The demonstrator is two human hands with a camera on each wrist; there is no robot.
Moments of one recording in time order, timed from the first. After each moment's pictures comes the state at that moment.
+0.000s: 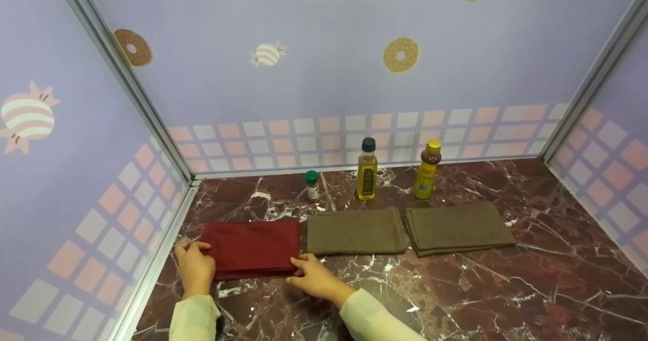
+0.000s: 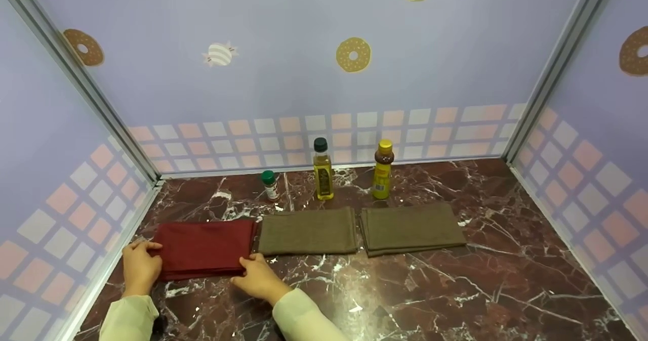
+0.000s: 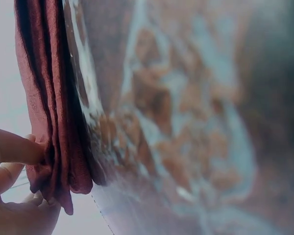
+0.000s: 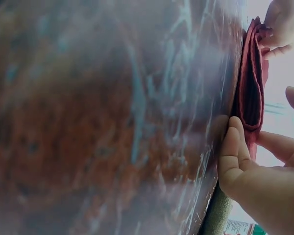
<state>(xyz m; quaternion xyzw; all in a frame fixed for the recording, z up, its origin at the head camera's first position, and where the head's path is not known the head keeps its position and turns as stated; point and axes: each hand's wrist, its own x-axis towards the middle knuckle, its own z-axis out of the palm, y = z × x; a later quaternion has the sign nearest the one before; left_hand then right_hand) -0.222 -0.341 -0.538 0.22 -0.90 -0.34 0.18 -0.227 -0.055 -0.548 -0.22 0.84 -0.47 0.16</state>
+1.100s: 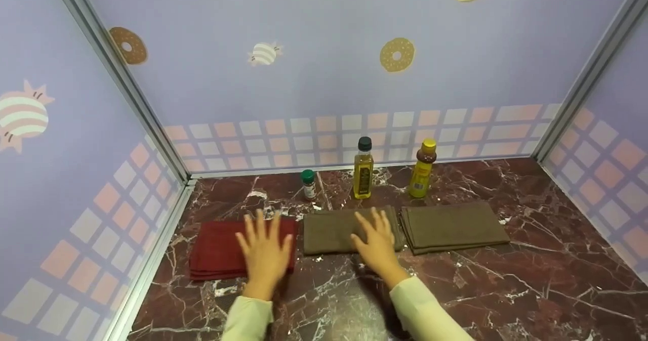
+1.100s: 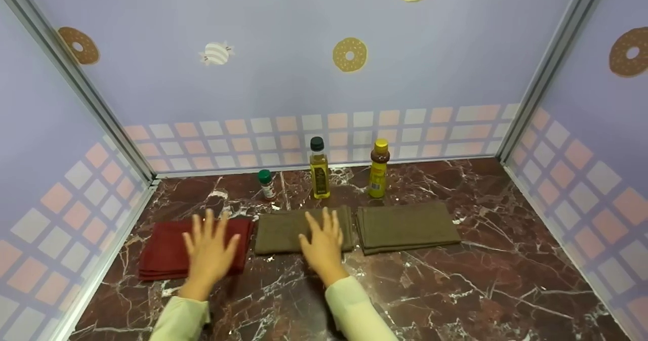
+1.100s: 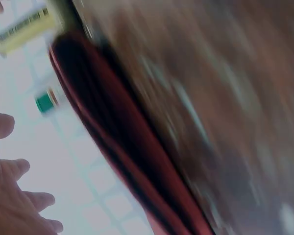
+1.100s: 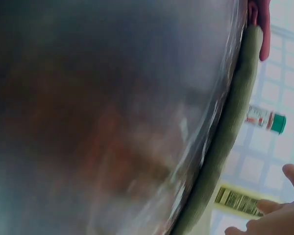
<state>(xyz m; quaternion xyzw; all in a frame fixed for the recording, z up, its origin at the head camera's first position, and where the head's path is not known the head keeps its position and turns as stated) -0.241 -0.194 -0.525 0.05 -0.98 -0.15 0.13 -0.269 0.064 -0.544 -0.08 0.91 -0.40 -0.08</state>
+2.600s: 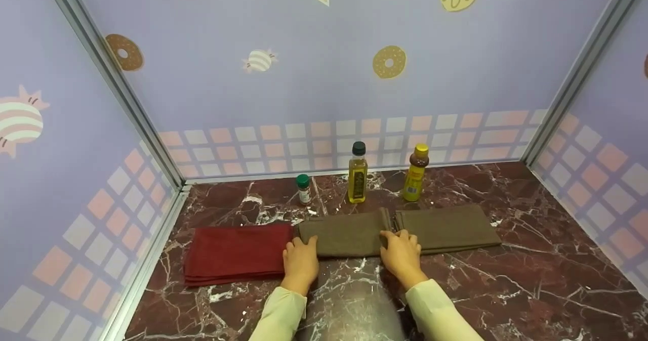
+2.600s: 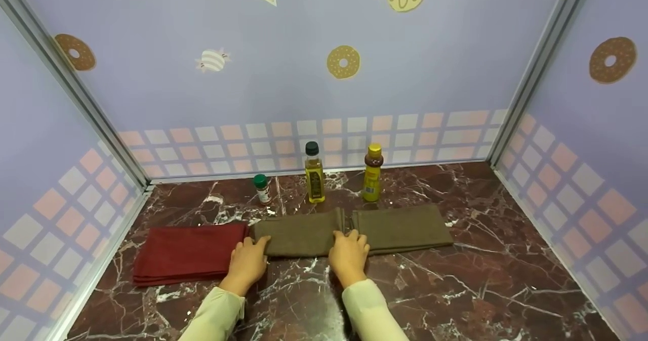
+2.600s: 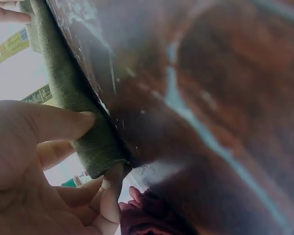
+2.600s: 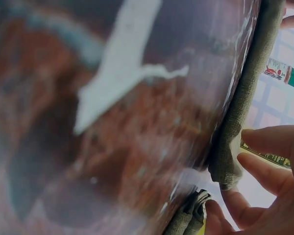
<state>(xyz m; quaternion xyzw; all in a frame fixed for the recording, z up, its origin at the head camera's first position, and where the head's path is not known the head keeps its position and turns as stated) -0.248 -0.110 -0.541 0.01 -0.98 -0.15 0.09 -0.266 0.119 -0.546 0.01 0.96 -0.28 -0.05</state>
